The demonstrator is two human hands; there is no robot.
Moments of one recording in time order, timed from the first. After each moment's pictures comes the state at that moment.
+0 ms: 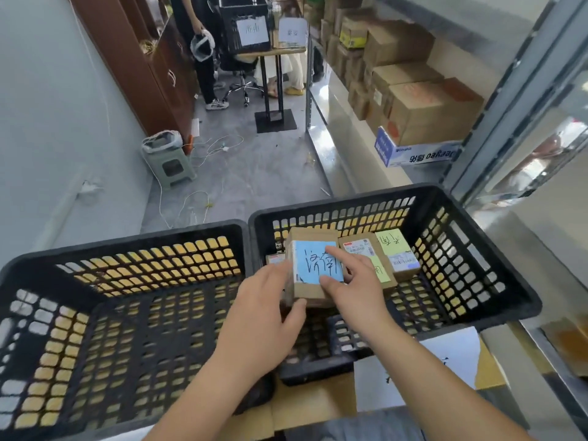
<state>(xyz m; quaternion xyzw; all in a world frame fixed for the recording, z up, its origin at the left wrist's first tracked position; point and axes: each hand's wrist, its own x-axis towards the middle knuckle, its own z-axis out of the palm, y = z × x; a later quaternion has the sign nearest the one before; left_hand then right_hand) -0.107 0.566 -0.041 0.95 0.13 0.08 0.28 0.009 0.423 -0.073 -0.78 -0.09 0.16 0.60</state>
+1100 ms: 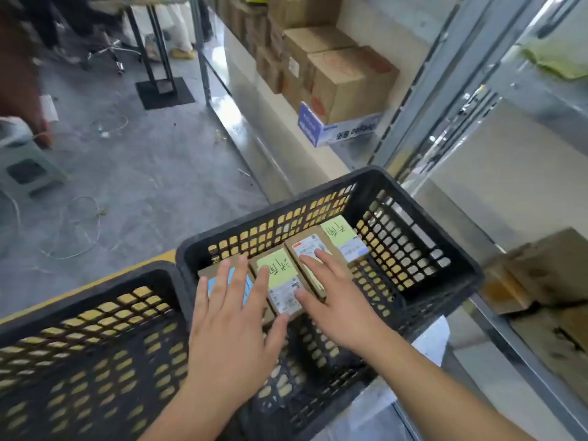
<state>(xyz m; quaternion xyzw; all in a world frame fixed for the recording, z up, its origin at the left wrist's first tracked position) -0.025 0.613 -0.088 0.99 0.01 0.00 0.12 0.050 0.422 -0.092 -0.92 -0.12 0.17 0.32</state>
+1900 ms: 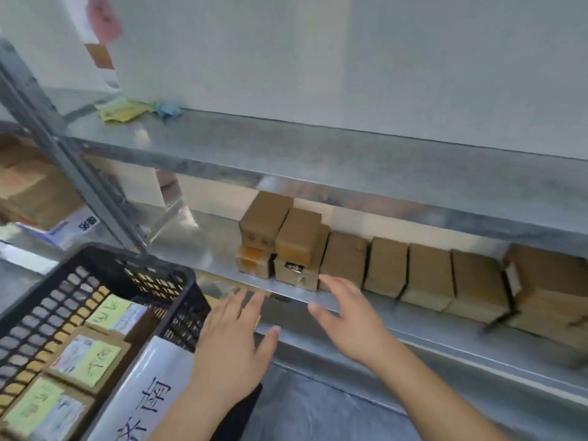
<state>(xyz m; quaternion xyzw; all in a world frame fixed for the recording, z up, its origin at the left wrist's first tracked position) -0.070 0.207 -0.044 0.93 -0.33 -0.05 0.14 -0.166 -0.003 -0.051 -0.89 0.23 -0.02 0.40</state>
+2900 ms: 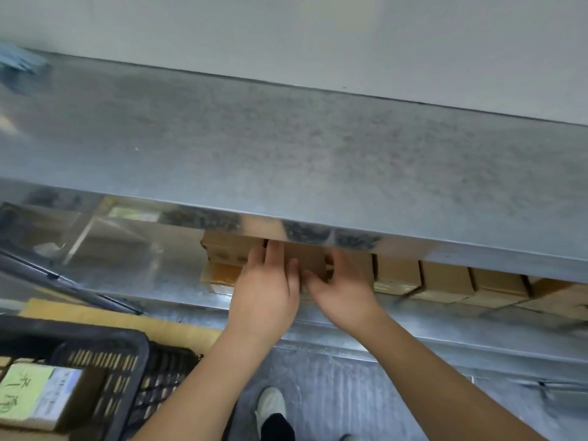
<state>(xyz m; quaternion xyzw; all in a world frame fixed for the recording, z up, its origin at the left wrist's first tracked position) 0.080 0.057 -0.084 0.87 -0.40 -0.04 0.30 -0.021 -0.047 -0.072 -0.78 0.43 -0.05 0.45</state>
